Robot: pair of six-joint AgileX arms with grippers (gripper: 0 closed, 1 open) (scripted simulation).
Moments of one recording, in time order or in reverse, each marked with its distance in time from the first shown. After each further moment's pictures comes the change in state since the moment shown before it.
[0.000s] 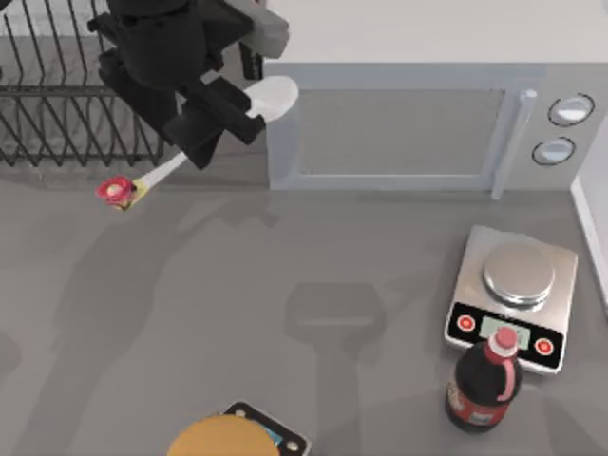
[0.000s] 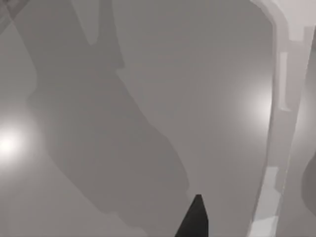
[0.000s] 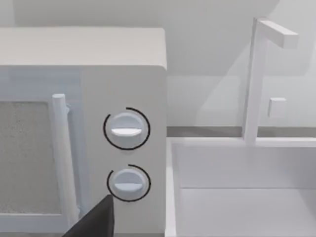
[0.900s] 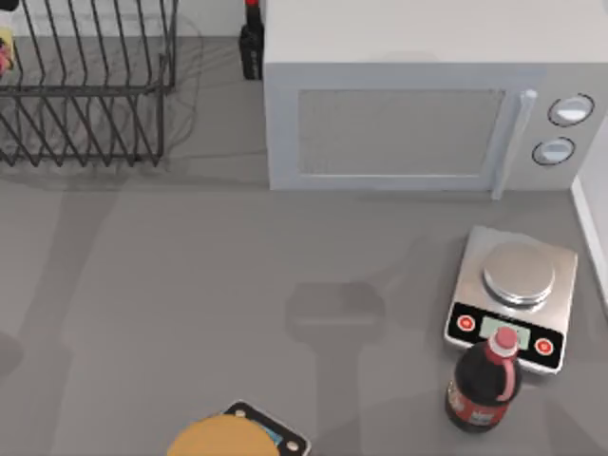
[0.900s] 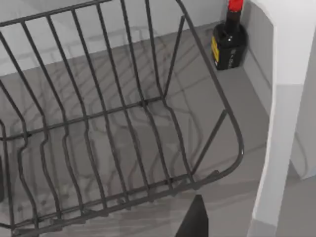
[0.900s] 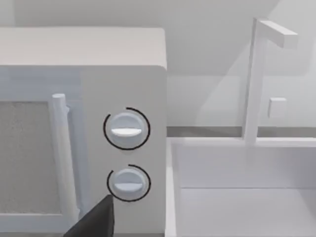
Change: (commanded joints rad) left arm 0.368 -0.620 -0.525 0.757 0.113 -0.173; right arm 0.000 0.000 0.000 0.000 0.000 0.000
